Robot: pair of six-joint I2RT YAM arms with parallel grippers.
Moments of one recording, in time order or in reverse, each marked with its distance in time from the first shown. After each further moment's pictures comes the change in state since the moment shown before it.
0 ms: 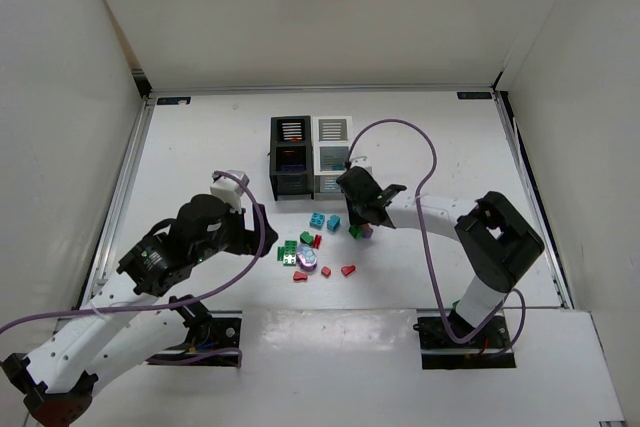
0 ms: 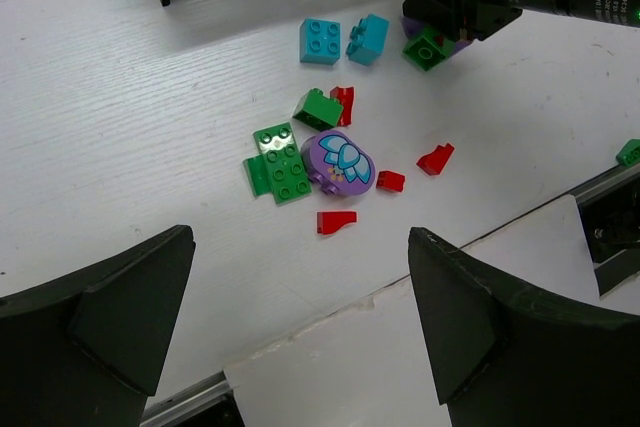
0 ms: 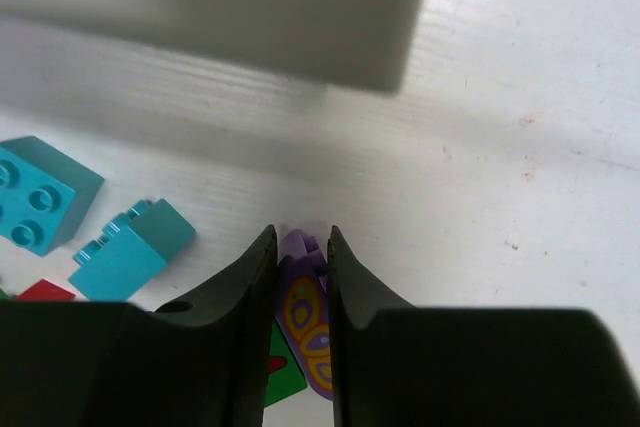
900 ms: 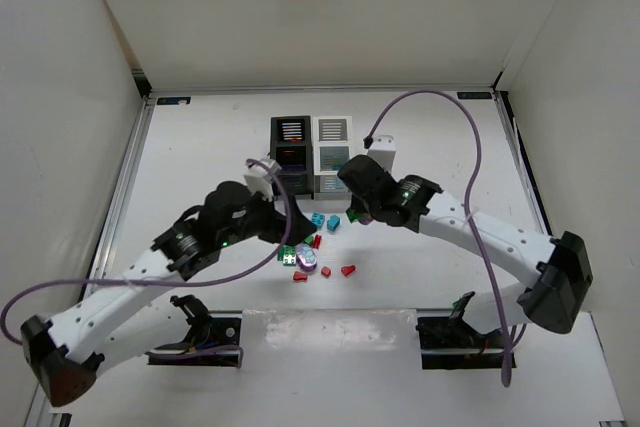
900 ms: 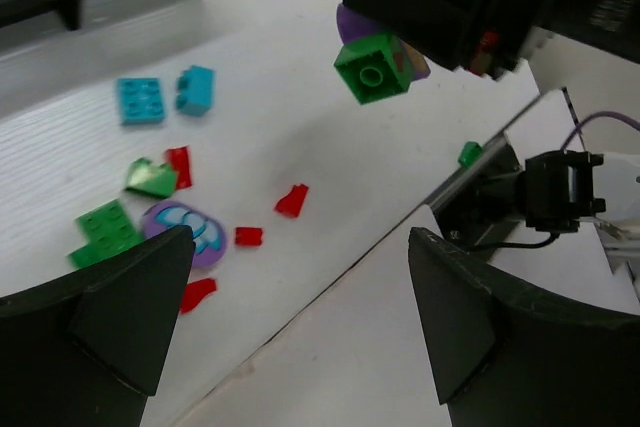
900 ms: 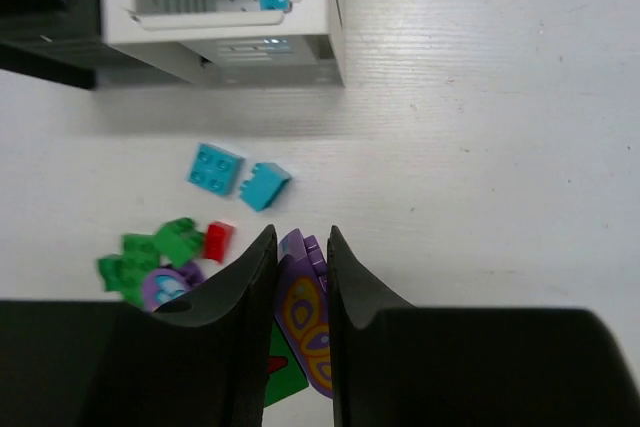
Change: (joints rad) left arm -0.036 0.130 -0.045 0.320 0.201 -0.109; right arm 0.135 -0.294 0.200 -0.411 0.202 0.293
